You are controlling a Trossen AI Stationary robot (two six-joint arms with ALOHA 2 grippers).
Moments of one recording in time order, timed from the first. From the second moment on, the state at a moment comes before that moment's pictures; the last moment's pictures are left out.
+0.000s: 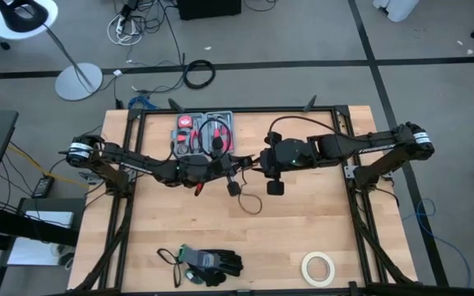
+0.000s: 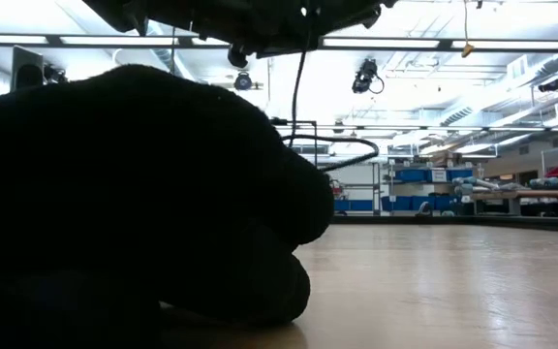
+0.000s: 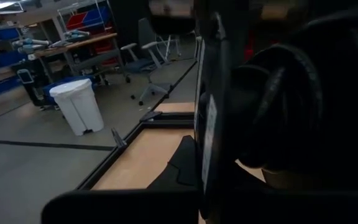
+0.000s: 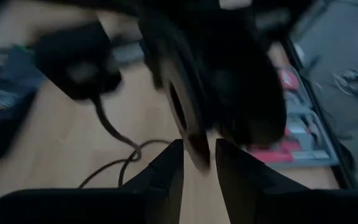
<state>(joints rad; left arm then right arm) -0.10 1.56 0.90 0.61 -0.48 0.15 0.12 1.40 1.29 -0.54 0.23 -0.07</state>
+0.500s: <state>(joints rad) -0.10 1.56 0.89 0.61 -0.48 0.13 0.11 1.40 1.29 -0.51 0.19 -0.07</state>
